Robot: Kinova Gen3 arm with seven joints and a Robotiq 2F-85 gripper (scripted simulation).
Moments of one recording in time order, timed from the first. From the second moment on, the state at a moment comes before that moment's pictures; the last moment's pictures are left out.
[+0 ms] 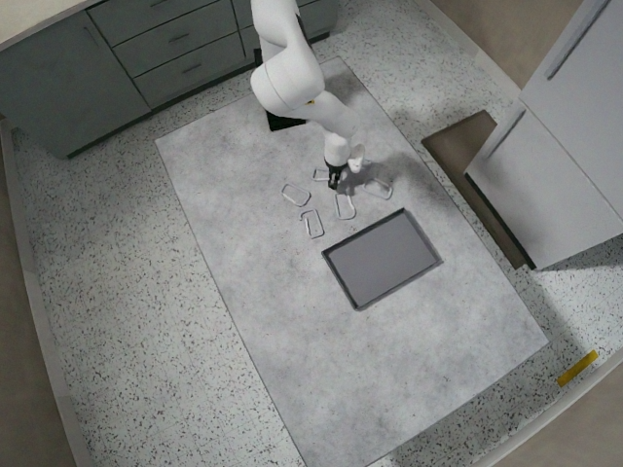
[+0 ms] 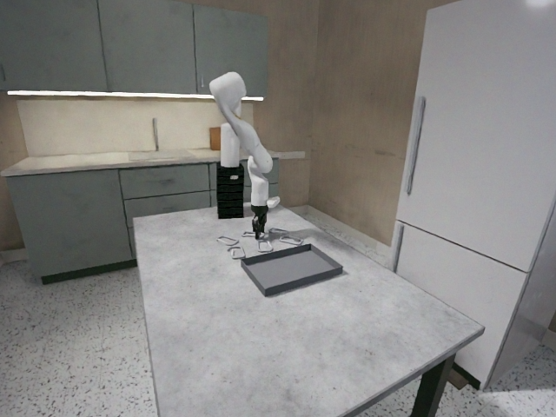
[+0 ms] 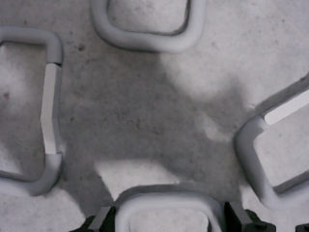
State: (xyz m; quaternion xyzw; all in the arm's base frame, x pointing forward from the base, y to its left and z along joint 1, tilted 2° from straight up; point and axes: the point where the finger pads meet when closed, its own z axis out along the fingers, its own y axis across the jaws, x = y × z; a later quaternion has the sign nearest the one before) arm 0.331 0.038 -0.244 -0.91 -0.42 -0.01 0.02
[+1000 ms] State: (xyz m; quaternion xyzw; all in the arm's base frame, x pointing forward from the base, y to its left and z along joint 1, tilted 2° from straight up) arm 0.326 0.033 -0.173 -0.91 -0.41 -0.01 0.02
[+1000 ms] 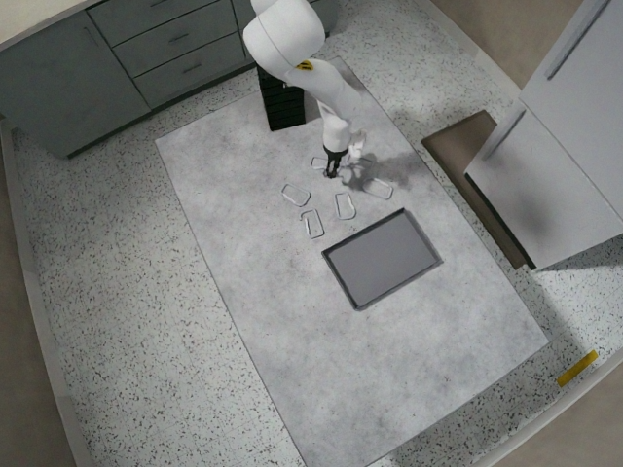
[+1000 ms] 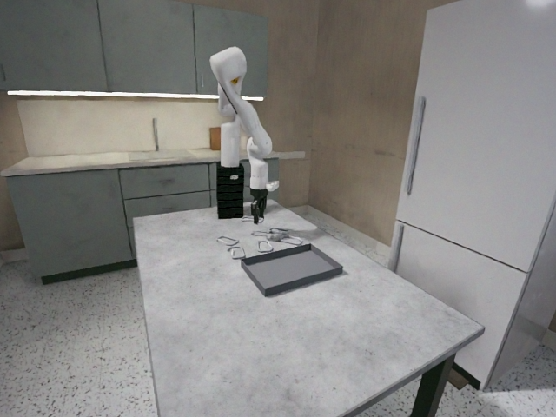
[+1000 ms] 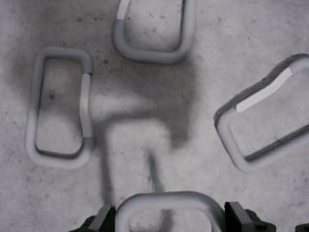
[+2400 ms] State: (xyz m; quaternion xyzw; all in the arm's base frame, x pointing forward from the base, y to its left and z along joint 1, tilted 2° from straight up) arm 0.522 0.013 -0.151 -0.91 -0.41 -0.04 0.00
